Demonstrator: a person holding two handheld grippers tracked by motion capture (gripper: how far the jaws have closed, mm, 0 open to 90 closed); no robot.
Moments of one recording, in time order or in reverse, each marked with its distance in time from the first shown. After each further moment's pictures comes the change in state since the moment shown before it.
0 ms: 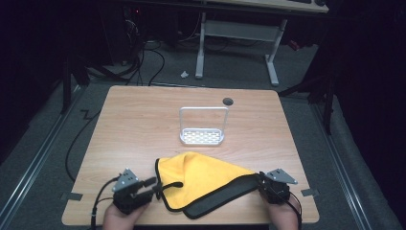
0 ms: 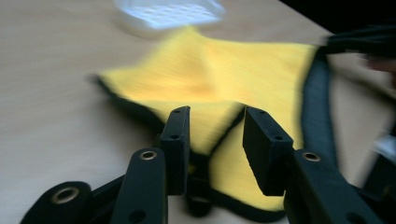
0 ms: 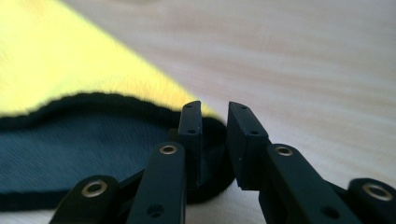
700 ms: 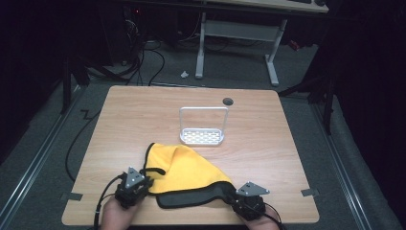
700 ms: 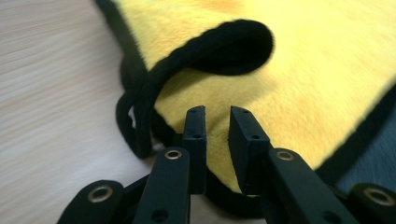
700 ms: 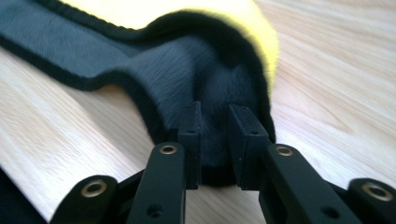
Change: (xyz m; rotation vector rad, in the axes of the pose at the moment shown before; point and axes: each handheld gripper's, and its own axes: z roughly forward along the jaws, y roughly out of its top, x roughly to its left) left arm 0.066 -0.011 0.010 0.108 0.335 0.002; right arm 0.079 -0.001 -0.013 0.046 0.300 -0.144
